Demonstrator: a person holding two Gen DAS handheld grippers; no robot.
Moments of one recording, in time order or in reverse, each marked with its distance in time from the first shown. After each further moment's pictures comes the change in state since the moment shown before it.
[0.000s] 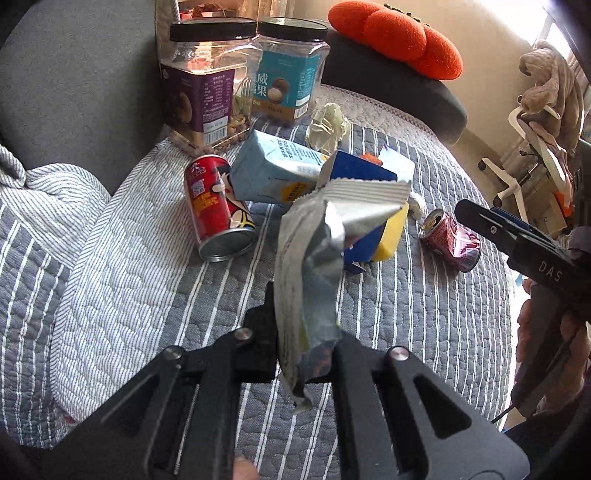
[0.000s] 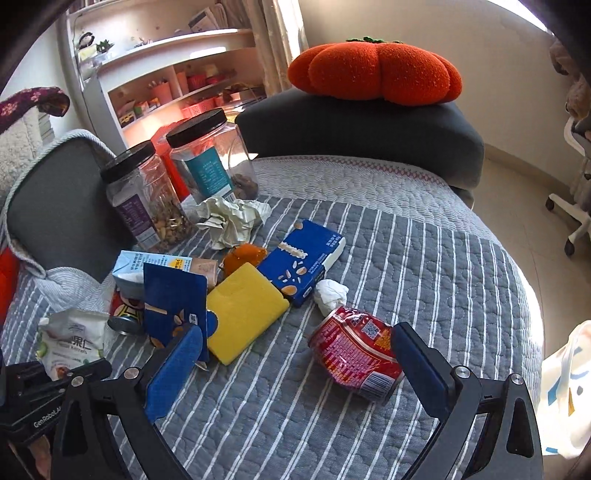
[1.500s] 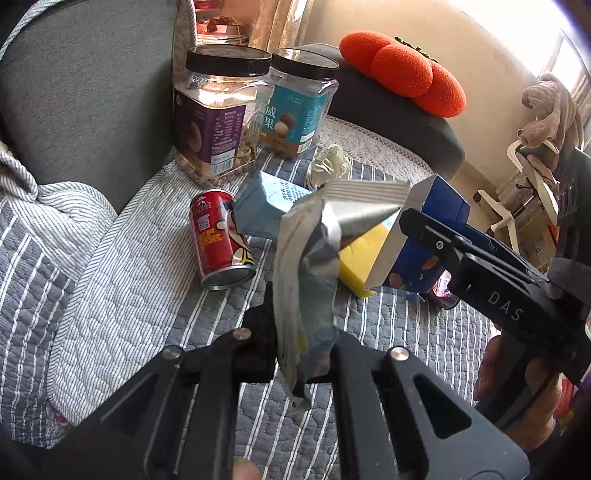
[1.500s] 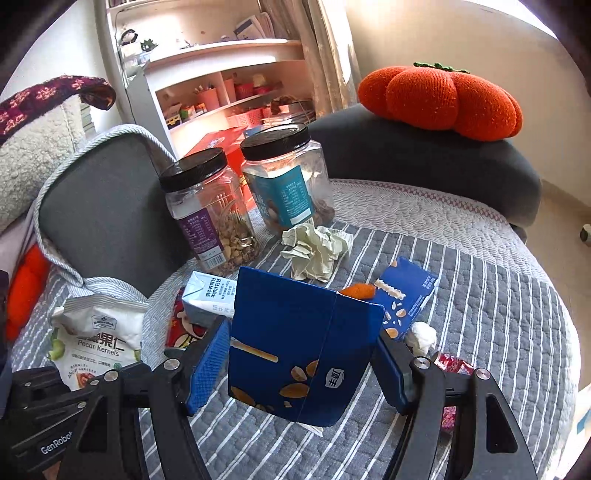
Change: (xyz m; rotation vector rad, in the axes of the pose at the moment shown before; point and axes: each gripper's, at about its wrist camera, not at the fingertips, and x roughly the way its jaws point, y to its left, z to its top) left arm -0.017 -0.007 0.015 -0.066 -0.049 -0.028; right arm 0.004 0.059 0.016 -0.062 -0.069 0.099
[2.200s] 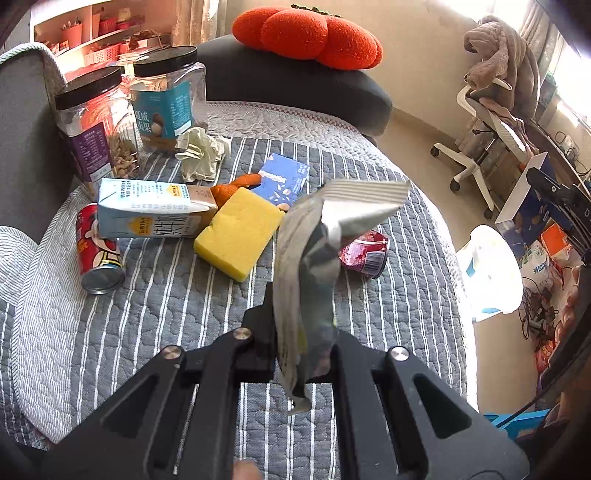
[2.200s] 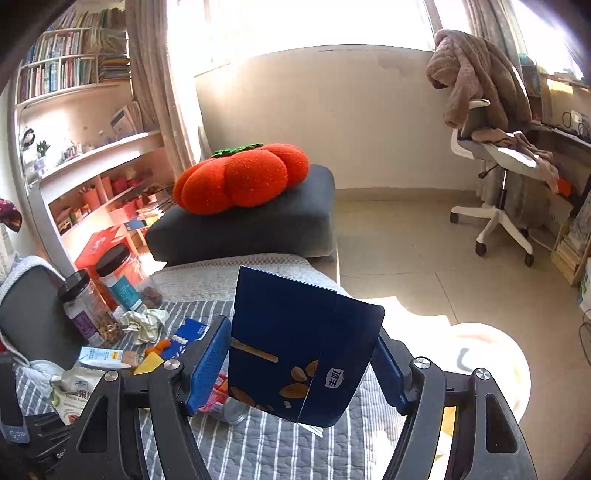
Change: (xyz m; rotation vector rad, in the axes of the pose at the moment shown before) left arm 0.024 -0.116 -0.021 0.212 0.033 -0.091; right arm -0.178 -0.170 -0.033 0.299 -0.254 -0.419
